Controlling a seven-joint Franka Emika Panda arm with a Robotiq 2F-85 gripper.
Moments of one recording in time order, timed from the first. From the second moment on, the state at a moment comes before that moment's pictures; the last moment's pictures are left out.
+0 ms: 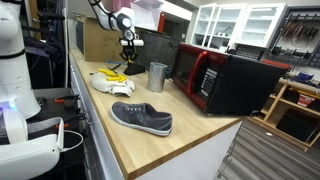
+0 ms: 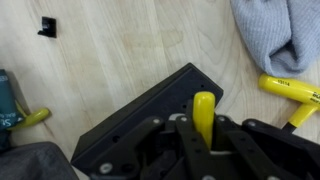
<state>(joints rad) 0.15 0.20 0.20 -2.17 -0.18 2.49 -0.88</state>
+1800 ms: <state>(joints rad) 0.12 0.14 0.20 -2.17 -0.07 2.44 -0.88</state>
